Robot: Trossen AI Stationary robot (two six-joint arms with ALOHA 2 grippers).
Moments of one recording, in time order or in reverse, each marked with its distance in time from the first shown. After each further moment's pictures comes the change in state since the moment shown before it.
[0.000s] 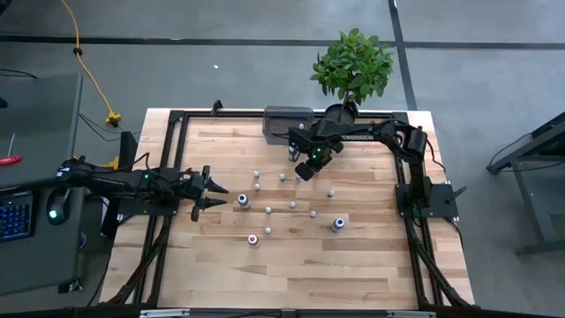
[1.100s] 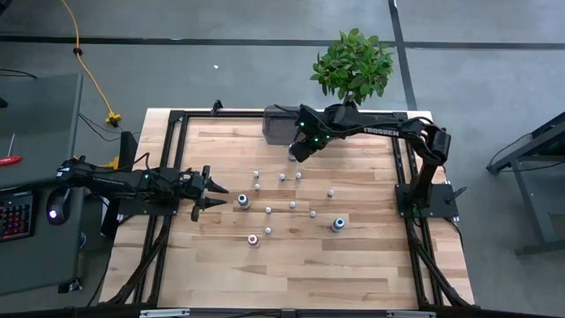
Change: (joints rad) left arm 0.000 0.000 0.000 0.000 0.000 0.000; right arm -0.039 -0.202 0.010 0.201 0.051 0.049
